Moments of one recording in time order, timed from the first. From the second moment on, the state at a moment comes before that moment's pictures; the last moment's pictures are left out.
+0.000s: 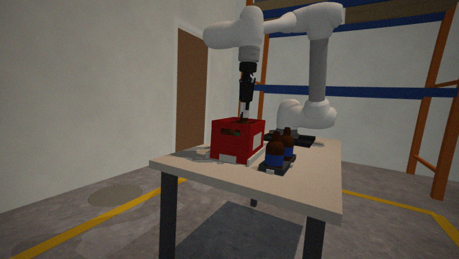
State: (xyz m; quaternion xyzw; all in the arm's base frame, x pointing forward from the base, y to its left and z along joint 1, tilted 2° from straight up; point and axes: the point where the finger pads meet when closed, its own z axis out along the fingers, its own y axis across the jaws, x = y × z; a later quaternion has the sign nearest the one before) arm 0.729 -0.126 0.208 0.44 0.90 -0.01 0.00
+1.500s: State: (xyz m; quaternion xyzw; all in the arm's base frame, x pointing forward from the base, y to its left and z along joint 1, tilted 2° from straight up) arm 0.728 -0.127 0.175 0.44 0.90 -0.01 0.00
